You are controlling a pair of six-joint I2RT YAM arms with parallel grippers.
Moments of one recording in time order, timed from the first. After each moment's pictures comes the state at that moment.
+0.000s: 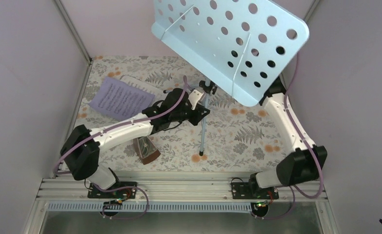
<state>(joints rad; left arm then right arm) -0.87 1.55 1.12 -0.04 0.23 -0.33 0.23 1.45 1.41 0.24 -1.24 0.16</state>
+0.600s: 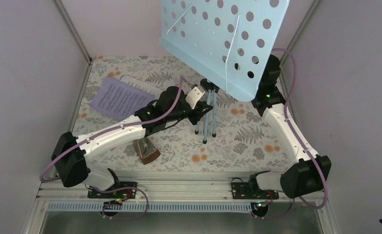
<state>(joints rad) -0.91 1.43 1.16 -0.03 0.20 -0.16 0.27 1.31 1.25 0.15 -1.08 0.22</state>
